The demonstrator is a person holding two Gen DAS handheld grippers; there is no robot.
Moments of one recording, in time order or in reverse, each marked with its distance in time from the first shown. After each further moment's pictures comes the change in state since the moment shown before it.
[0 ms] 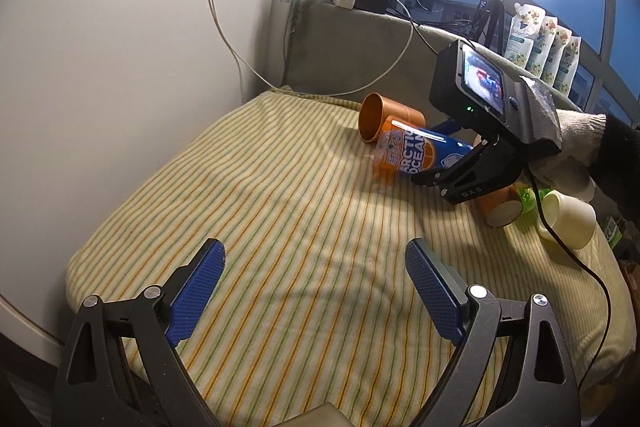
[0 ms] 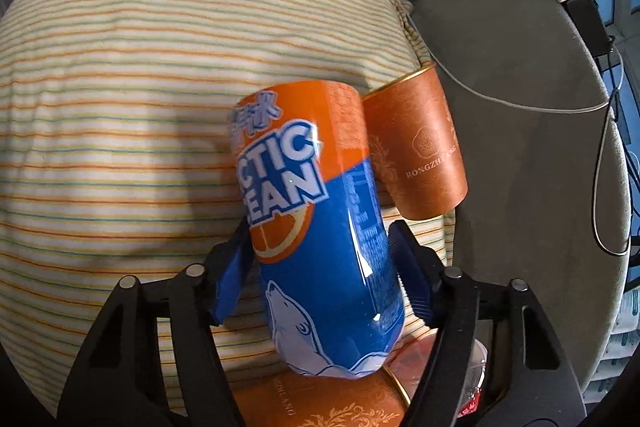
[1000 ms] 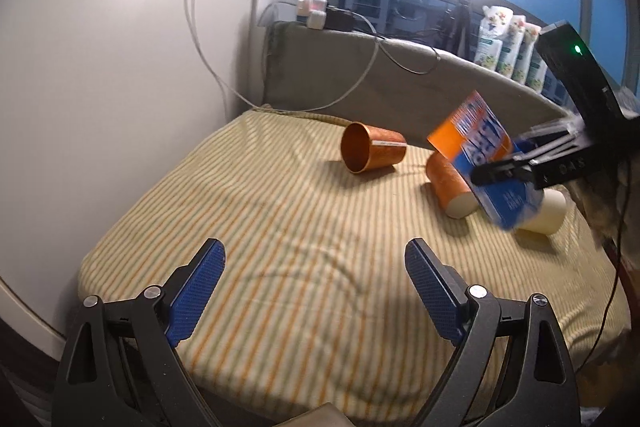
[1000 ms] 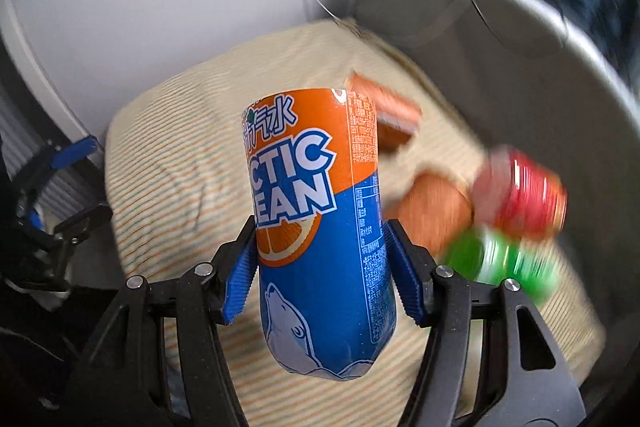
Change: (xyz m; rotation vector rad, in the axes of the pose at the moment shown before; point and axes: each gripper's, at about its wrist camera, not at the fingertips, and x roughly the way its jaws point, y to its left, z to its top) left arm -0.043 -0.024 -0.011 0.065 -0.048 -0.043; right arm -0.131 -0.001 -0.096 0.626 -0.155 0.273
